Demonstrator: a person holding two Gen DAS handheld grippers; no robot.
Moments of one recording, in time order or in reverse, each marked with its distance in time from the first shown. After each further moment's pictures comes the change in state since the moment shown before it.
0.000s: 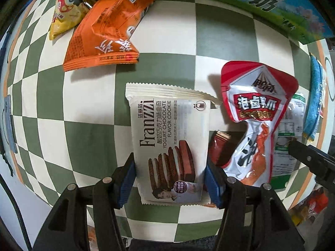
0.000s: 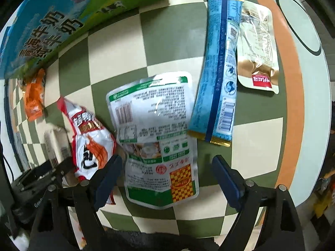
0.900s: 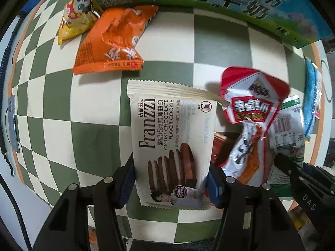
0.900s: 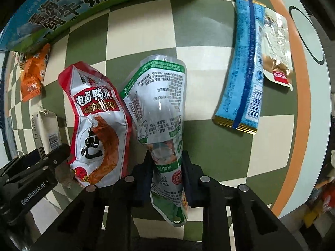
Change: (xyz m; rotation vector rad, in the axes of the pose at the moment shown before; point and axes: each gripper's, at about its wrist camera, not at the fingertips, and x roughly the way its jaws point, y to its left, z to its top) left arm -0.022 -0.003 0.002 -0.004 -0.061 -0.005; right arm -0.007 0.037 -0.050 -0.068 -0.045 -0.036
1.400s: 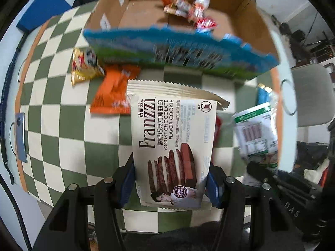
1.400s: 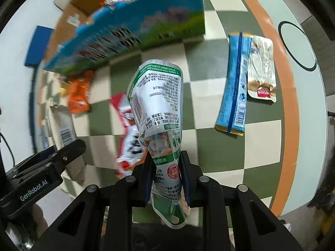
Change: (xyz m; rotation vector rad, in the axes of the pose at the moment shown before) left arm -0.116 -0.004 -0.001 0.020 -0.161 -0.122; right arm -0.103 -0.041 -0.016 0.016 -0.117 0.212
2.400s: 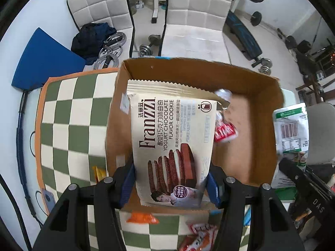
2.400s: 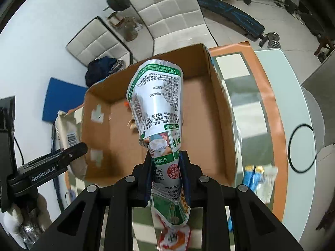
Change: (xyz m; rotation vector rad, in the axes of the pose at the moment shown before) left arm -0.023 0.019 0.236 0.031 -0.086 0.086; right arm -0.035 0.056 0.235 0.030 -0.234 0.026
